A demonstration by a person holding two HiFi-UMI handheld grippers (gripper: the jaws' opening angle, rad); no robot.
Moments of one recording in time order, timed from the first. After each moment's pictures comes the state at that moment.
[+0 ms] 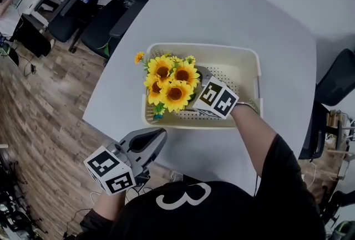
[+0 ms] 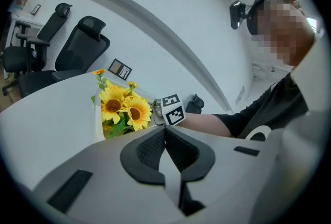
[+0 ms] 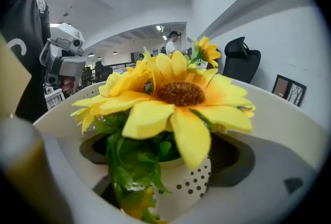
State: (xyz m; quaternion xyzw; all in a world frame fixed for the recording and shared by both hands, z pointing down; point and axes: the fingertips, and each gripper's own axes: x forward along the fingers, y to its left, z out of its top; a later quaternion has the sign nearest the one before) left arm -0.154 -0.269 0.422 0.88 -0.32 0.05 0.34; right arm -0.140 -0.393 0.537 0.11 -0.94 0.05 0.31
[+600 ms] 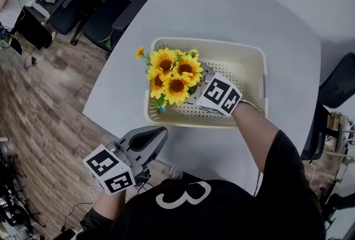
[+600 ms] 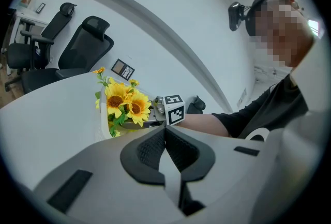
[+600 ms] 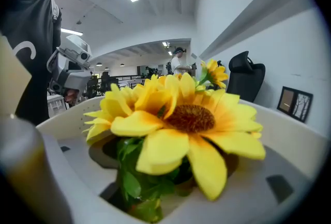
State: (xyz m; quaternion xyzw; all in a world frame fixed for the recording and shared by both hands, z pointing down) left arm -0.158 -0.262 0.428 0.88 -0.33 0.04 0.35; right arm -0.160 -0.391 0.513 0.09 -0.97 0.02 0.22
